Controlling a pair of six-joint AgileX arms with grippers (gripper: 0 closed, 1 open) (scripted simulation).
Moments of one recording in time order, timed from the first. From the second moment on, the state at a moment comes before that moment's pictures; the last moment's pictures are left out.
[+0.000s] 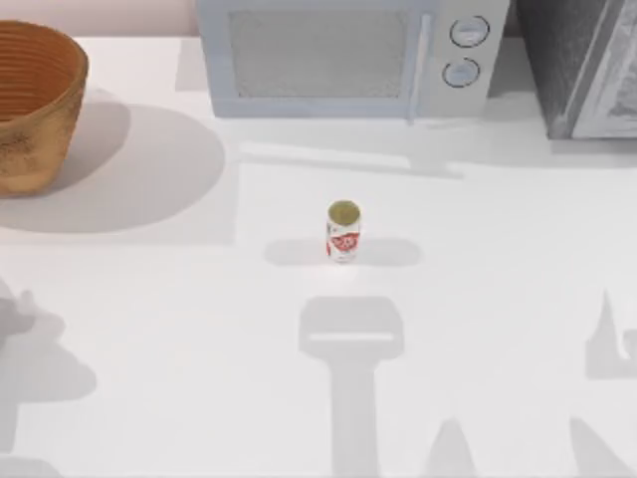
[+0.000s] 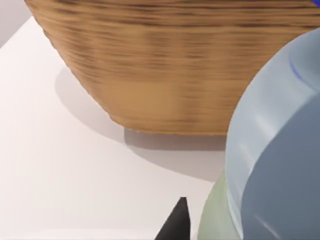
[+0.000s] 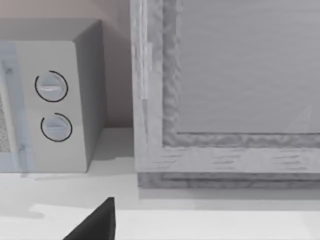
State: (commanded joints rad) left arm 0.48 2.09 0.23 1.64 0.51 0.11; right arm 0.00 0.00 0.00 0.00 0.00 0.00
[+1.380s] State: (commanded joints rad) left arm 0.66 1.91 1.43 -0.01 1.14 0.63; right arm 0.00 0.00 0.00 0.00 0.00 0.00
